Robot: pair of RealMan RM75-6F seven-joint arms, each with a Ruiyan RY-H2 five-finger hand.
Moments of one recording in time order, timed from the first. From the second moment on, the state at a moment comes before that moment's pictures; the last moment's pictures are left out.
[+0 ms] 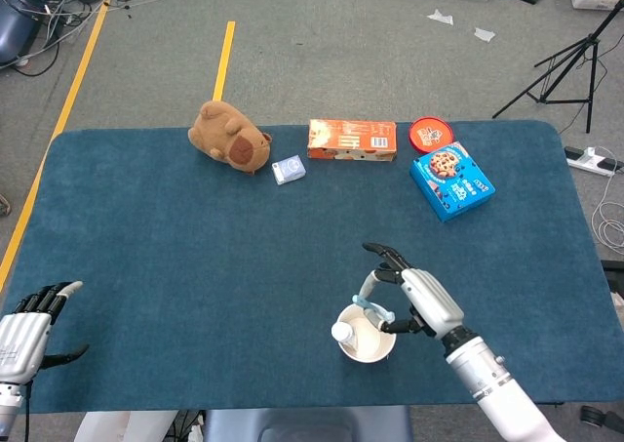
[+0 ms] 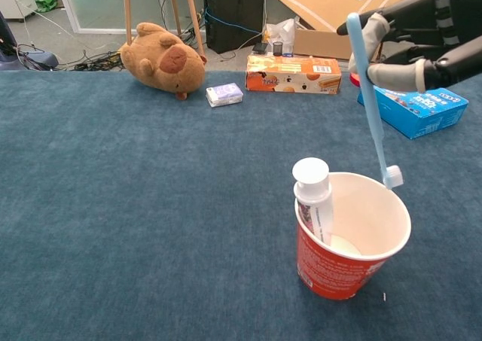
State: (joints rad) left arm -0.10 -1.06 0.00 -1.66 1.49 1.41 0.08; right arm 0.44 -1.06 0.19 -2.31 -1.18 1.05 0.03
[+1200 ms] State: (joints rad) left arm -0.10 -1.06 0.00 -1.66 1.49 1.41 0.07; right arm 0.48 -1.15 0.14 -2.16 -1.16 0.99 0.14
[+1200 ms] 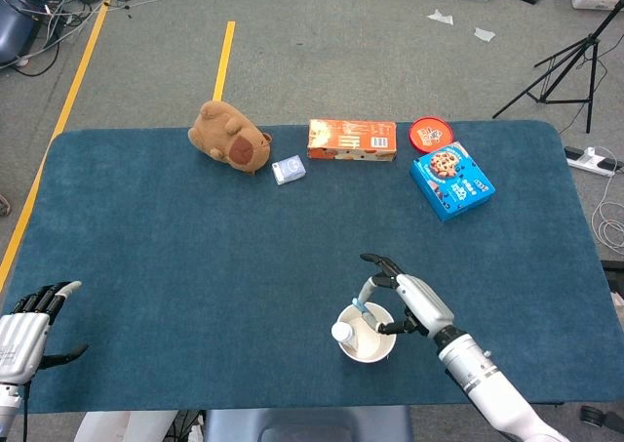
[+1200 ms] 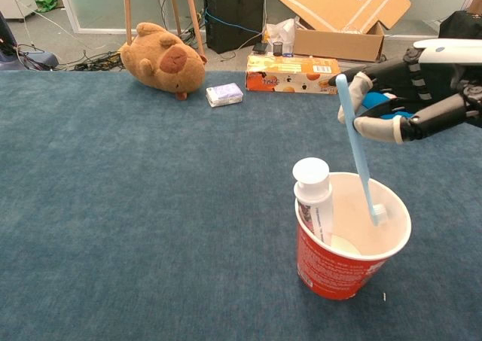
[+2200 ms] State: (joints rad) left arm -0.09 -1.06 0.01 -1.66 1.49 1.42 0.07; right arm 0.48 -1.18 0.10 -2.07 -1.13 0.93 0.17
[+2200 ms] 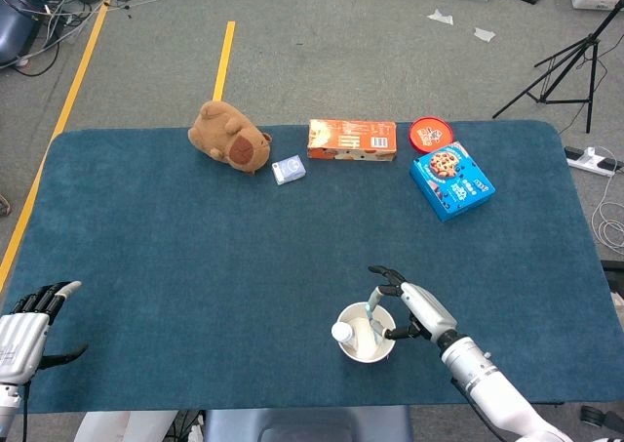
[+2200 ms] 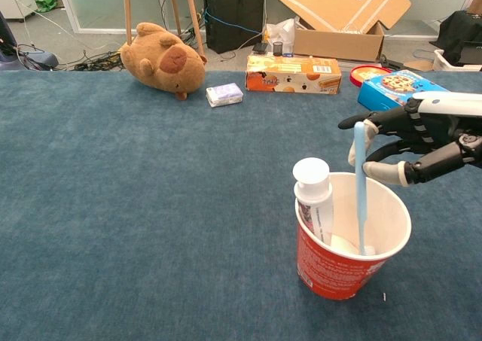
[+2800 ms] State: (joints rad) left arm -0.09 -1.05 0.01 -1.66 1.49 1.42 0.06; right arm 0.49 -1.20 0.09 -2.05 -1.10 0.91 0.16
